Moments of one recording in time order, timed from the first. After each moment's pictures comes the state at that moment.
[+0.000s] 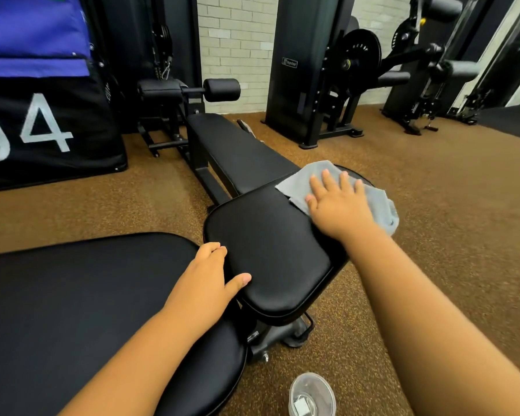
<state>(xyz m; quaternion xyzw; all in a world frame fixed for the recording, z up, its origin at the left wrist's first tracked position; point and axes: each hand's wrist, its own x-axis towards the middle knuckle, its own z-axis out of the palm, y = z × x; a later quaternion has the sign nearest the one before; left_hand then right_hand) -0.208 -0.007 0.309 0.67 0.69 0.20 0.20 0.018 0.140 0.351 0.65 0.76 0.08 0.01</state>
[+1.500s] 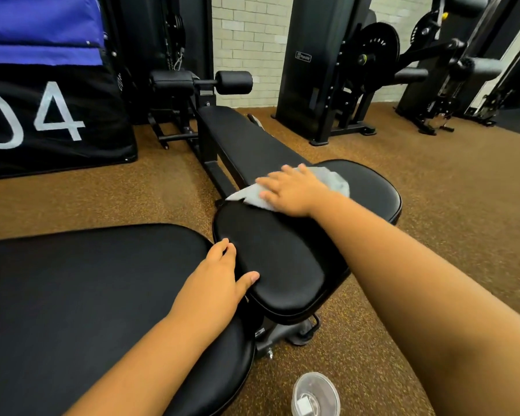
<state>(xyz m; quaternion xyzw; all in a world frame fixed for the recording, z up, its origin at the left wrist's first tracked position) -0.206 -0.010 0.302 0.67 0.70 0.17 0.18 -0.058 0.191 0.350 0.45 0.88 0.10 0.08</state>
